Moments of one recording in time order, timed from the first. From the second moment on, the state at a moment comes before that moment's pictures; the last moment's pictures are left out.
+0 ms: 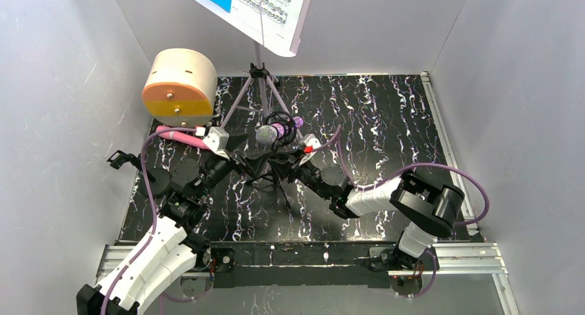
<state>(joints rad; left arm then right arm) -0.49 0.66 0.49 0.29 0.28 -0.20 1.06 1.64 0.58 1.20 0.14 0.21</state>
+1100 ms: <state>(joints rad) -0.49 0.85 0.61 0.40 0.19 -0.21 1.11 1.71 0.66 1.20 0.25 0.11</state>
